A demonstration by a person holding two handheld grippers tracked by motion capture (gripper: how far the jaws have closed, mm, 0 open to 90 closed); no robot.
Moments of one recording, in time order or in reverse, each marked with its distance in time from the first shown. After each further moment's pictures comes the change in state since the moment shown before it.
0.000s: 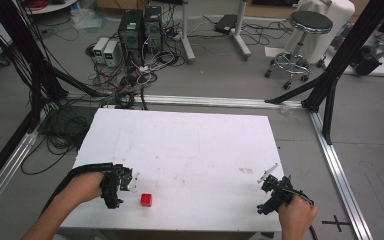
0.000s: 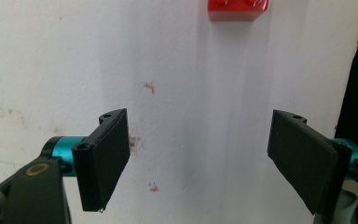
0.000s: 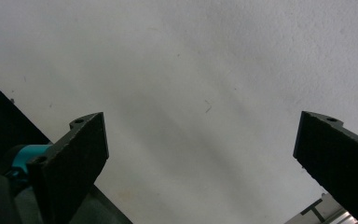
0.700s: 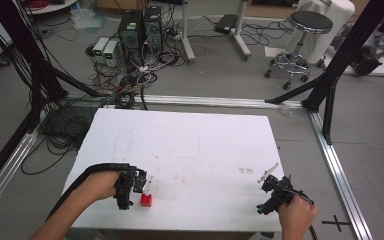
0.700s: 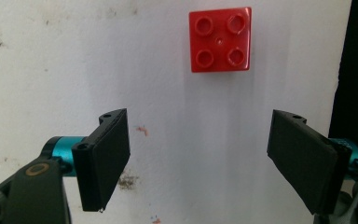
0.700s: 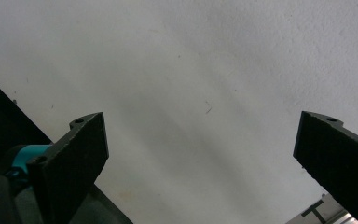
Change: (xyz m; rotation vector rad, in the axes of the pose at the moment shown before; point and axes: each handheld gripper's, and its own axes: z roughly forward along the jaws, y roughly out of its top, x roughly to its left) left arm 0.001 0.036 0.010 0.027 -0.051 0.076; right arm 0.000 0.000 -0.001 -0.007 0.002 -0.002
